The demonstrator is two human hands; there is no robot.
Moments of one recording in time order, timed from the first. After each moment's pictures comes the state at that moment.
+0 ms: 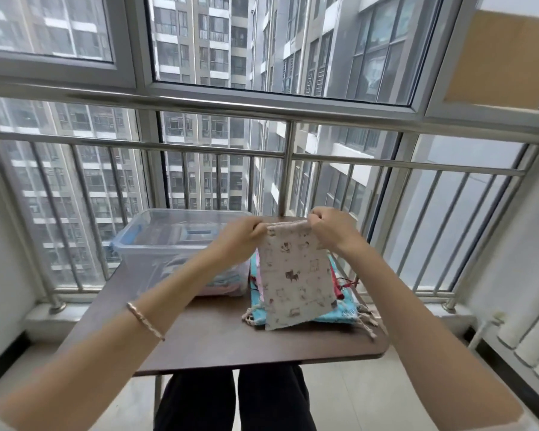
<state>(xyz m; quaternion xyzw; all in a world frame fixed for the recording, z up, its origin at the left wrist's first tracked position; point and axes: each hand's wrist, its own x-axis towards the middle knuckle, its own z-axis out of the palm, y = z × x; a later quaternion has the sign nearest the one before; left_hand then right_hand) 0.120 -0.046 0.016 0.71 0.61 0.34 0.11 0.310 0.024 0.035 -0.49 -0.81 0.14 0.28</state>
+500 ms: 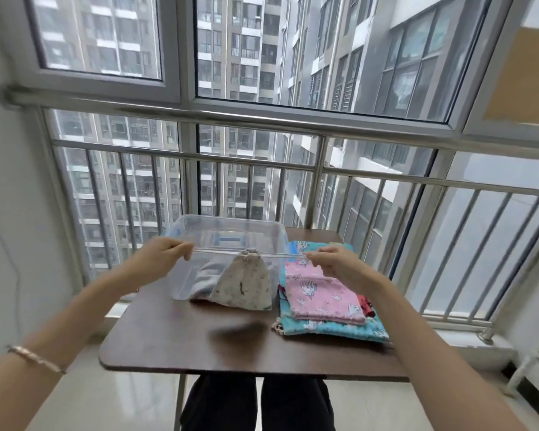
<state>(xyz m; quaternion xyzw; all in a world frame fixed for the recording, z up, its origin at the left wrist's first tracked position) -0.052 -0.125 -0.011 0.54 0.73 0.39 0.16 0.285 0.031 -0.013 -0.35 -0.75 0.50 0.26</state>
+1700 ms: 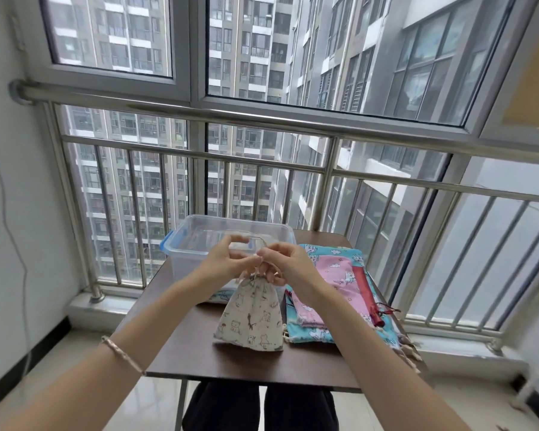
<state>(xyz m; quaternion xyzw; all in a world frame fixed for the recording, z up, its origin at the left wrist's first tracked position) 0.036 -0.091 -0.017 0.49 0.57 0.54 0.37 0.190 -0.025 -0.010 -0.27 -0.69 0.59 0.33</state>
